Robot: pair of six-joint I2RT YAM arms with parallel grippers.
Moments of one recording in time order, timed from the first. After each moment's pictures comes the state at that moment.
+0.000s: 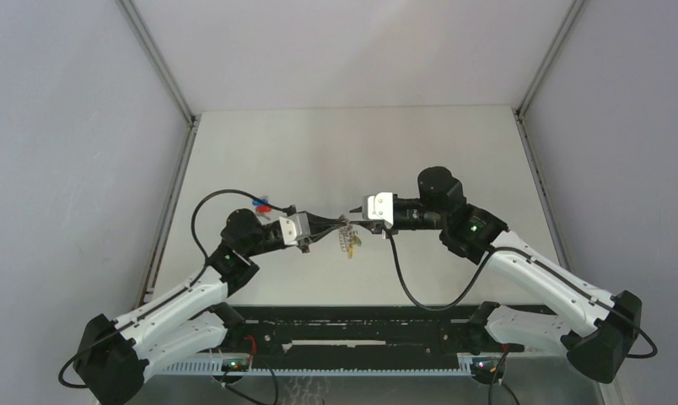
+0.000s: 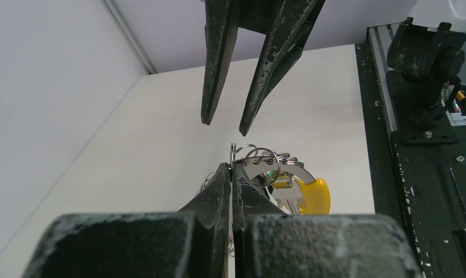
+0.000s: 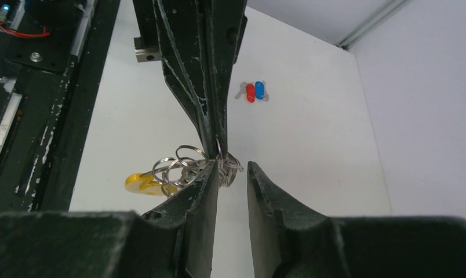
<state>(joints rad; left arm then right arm) -0.68 0.88 0.49 0.51 0.66 0.22 0.78 1.06 0.99 -0.25 -0.61 -0.67</state>
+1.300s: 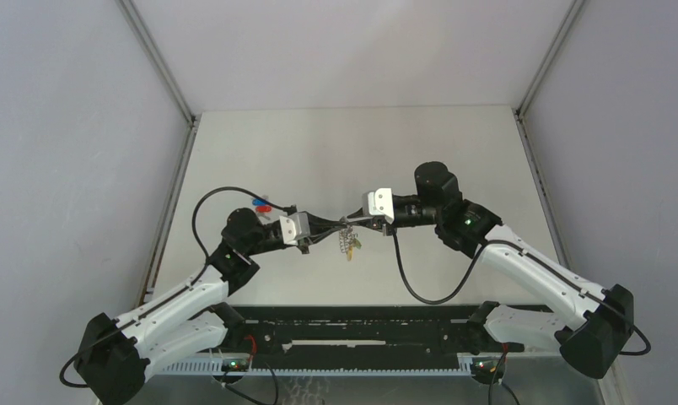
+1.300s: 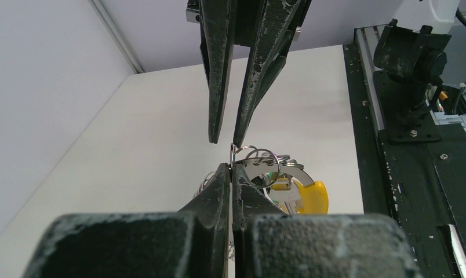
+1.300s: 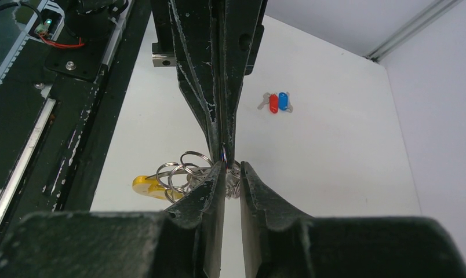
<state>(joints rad) -0.67 0.89 0.49 0.51 0.71 0.20 0.74 1.11 0.99 -0.23 -0.76 -0.65</state>
